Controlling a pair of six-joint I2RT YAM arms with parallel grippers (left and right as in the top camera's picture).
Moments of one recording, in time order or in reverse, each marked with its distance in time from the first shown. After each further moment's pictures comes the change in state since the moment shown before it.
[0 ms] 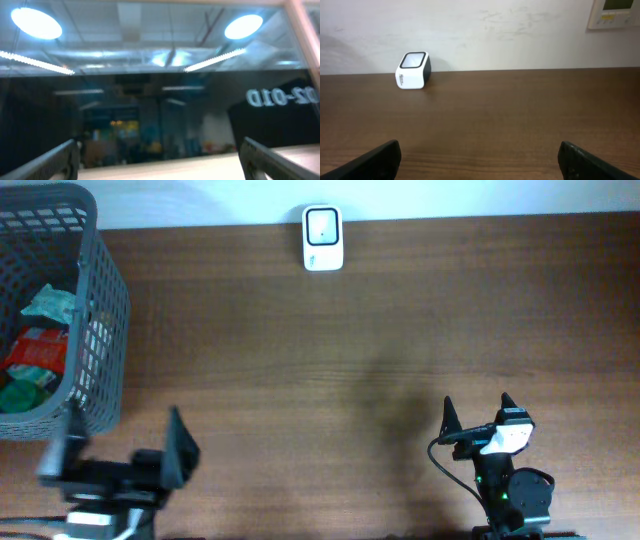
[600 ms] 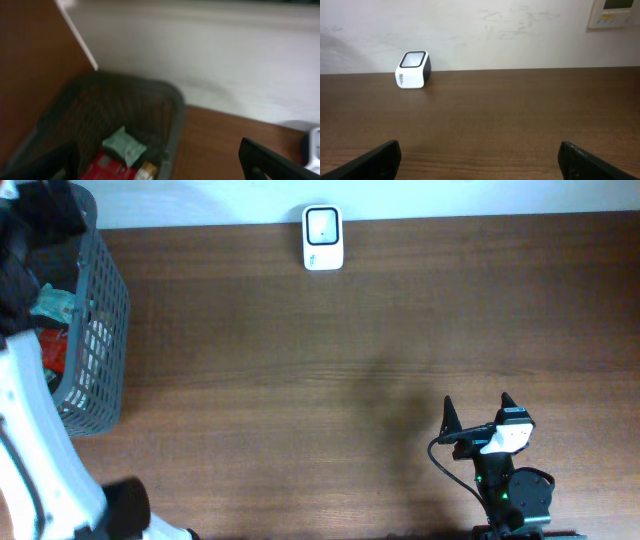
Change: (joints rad) left arm 0.271 1.583 2.006 -1.649 -0.229 0.031; right arm 0.000 0.002 0.000 -0.001 0.000 0.001
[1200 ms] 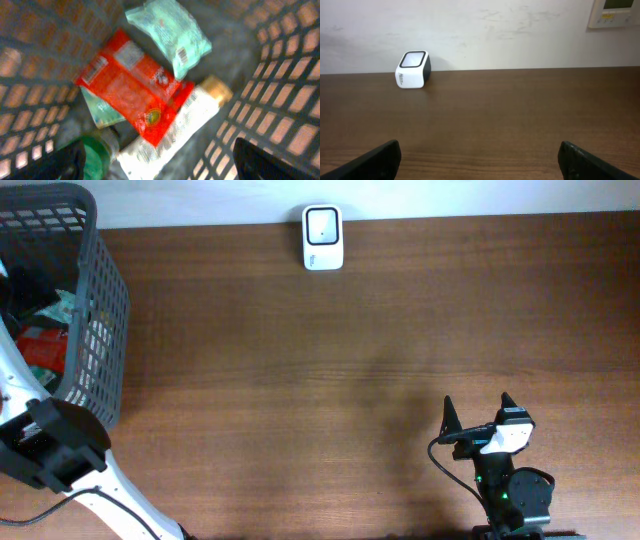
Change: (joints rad) left arm 0.295 0.448 0.008 -0.265 0.067 -0.025; right arm 0.000 0.000 0.000 0.000 0.000 0.000
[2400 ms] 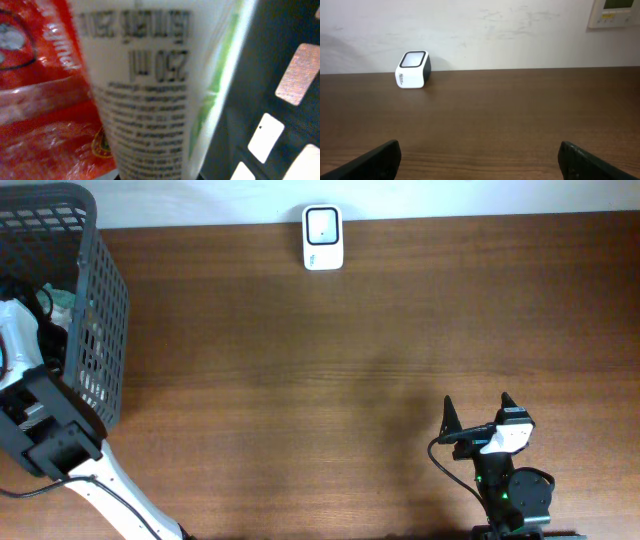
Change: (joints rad) left arm 0.020 0.130 -0.399 0.101 0.145 0.361; right arm 0.000 0.000 0.000 0.000 0.000 0.000
